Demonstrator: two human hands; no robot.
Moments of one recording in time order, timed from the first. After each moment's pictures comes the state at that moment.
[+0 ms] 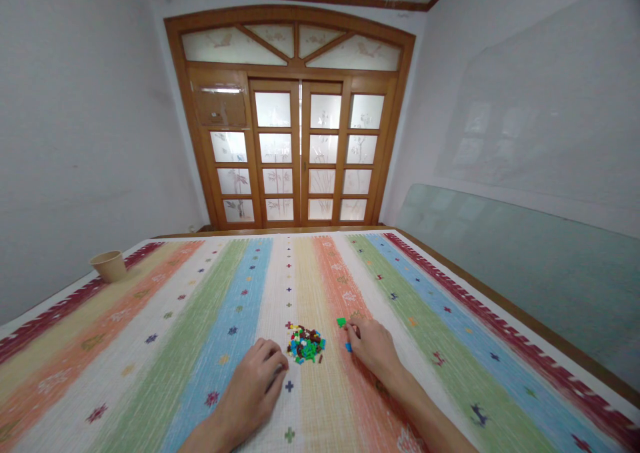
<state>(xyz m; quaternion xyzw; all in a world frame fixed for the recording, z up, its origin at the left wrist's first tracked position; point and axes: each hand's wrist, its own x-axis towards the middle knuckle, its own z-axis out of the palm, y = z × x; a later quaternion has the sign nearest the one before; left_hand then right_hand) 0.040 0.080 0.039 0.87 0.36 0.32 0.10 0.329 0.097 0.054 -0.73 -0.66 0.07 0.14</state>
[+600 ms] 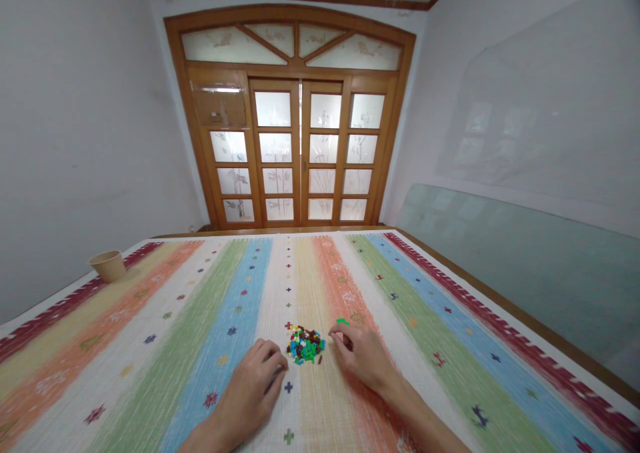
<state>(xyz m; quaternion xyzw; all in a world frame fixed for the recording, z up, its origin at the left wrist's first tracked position) 0.042 0.080 0.041 0.87 0.36 0.32 0.10 0.314 0.085 0.052 -0.60 -0.74 0.13 0.27</state>
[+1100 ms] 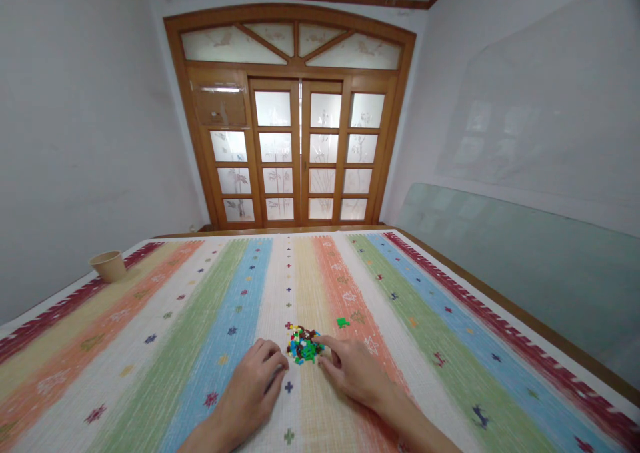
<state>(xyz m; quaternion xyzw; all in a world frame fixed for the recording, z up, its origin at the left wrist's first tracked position) 0.042 0.081 0.040 0.88 0.35 0.31 0.10 0.297 0.074 0.044 -0.55 -0.79 0.16 0.22</state>
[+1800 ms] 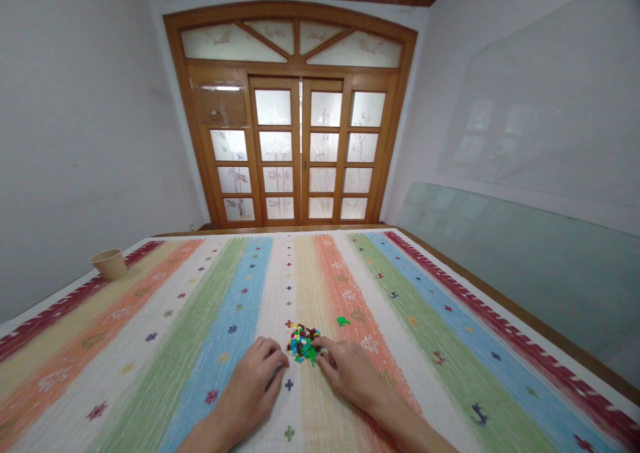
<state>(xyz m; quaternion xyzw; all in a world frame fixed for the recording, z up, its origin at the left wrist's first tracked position) 0.041 0.080 0.039 0.87 0.36 0.30 0.11 0.287 0.072 0.037 -0.56 -0.79 0.14 0.21</state>
